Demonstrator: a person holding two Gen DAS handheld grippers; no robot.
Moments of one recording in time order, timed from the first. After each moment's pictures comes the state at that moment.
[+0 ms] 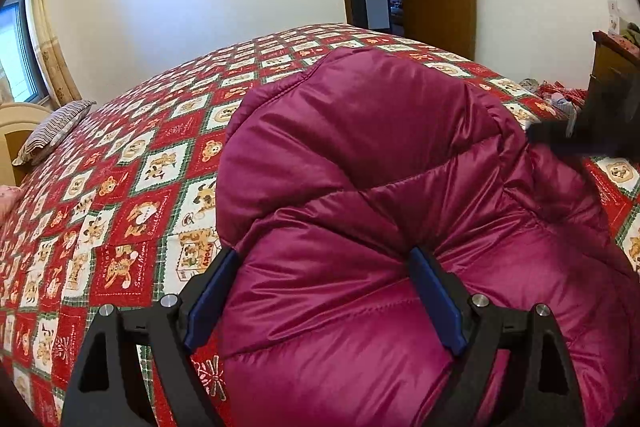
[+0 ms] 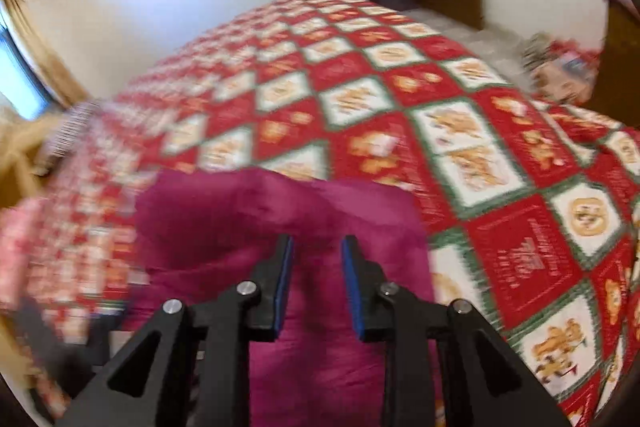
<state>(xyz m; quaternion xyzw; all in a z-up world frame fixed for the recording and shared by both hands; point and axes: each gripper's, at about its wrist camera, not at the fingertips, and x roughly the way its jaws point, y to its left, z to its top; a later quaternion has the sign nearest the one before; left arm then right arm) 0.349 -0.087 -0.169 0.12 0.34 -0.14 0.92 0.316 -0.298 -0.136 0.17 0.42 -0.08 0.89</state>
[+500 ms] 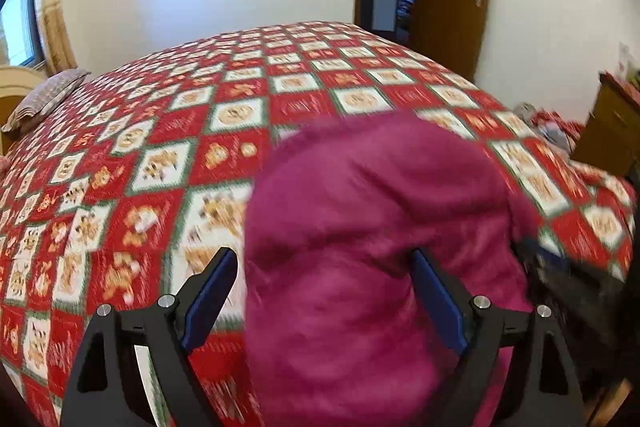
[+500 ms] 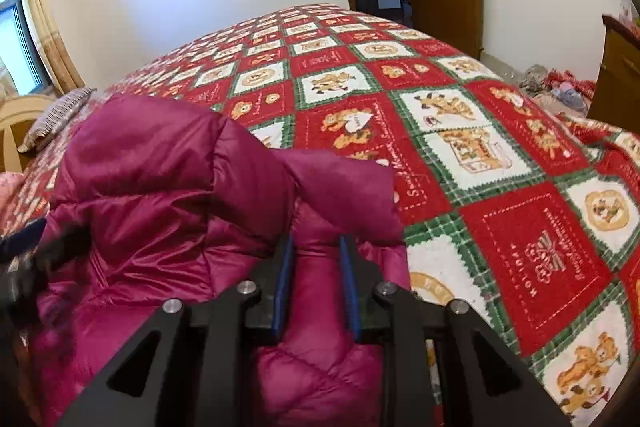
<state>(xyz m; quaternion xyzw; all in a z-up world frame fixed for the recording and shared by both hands) 0.389 -0.068 -0.138 0.05 0.37 -0.15 0.92 0.306 -0.307 -0.189 0.14 0.38 -0.07 0.91</state>
